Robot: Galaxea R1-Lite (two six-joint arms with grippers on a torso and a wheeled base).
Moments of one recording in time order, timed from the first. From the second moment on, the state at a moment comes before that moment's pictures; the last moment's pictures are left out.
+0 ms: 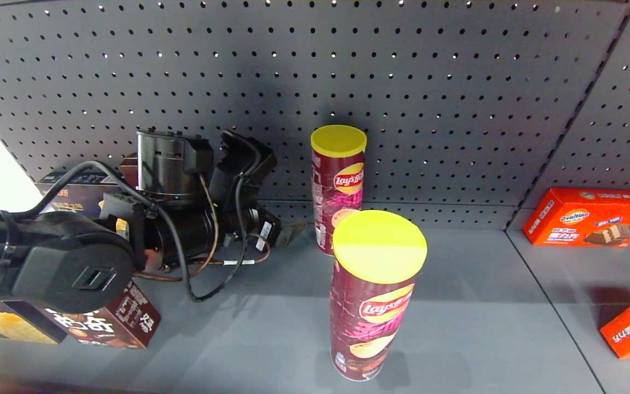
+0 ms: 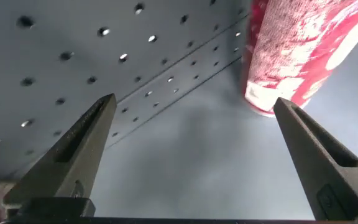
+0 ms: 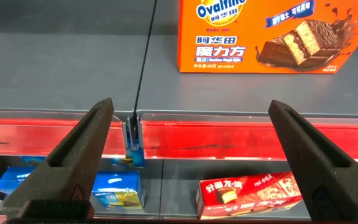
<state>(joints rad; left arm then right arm) -0.48 1.76 -1.02 -0.43 0.02 0.27 0.00 0.01 0.00 0.00 -0.04 -0.01</state>
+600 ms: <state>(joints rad) -0.56 1.83 -1.10 -0.43 0.19 0.27 0.00 0.01 0.00 0.00 -0.04 -0.01</state>
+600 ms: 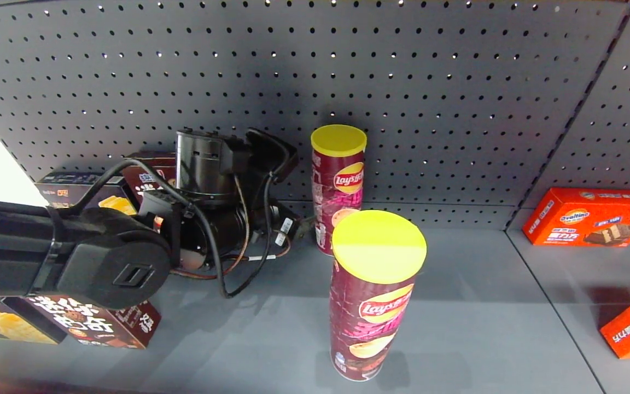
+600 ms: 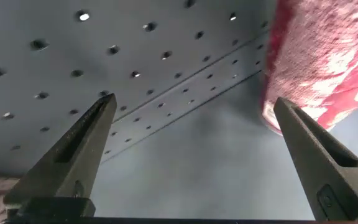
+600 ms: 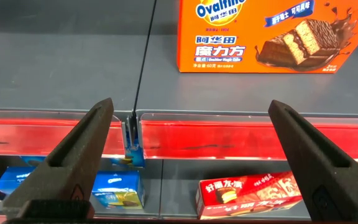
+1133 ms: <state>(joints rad) -0.56 1.85 -1.11 -0.43 0.23 0.27 0.00 0.01 0.00 0.00 -0.04 -0.01</state>
